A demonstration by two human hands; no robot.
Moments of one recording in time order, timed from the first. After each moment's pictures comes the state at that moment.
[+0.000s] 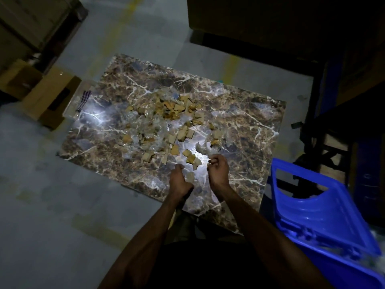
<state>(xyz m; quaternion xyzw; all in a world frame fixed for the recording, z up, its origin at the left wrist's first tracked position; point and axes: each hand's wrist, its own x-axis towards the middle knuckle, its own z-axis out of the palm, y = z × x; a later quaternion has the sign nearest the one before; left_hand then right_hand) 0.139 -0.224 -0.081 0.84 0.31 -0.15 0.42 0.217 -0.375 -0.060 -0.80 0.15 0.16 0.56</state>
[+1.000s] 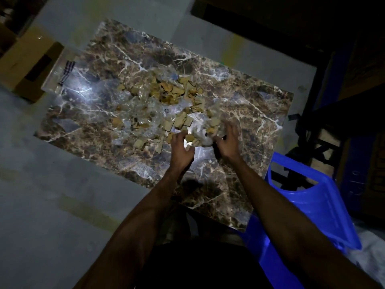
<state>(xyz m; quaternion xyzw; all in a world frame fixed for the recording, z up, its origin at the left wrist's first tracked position) 0.216 -0.226 -0.059 0.83 0.25 -0.02 0.49 0.308 -0.398 -0.044 -0.88 -0.03 0.15 0.45</state>
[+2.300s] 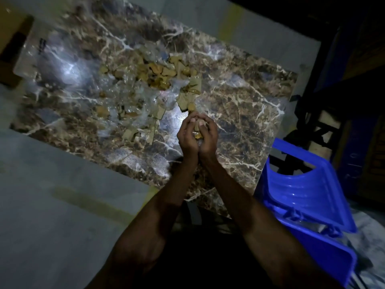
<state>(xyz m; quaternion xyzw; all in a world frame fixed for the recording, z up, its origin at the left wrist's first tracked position) 0.252 -0.288 -0.033 0.55 0.37 0.13 0.74 0.258 -0.330 -0.038 -0.70 0.14 0.12 0.69</state>
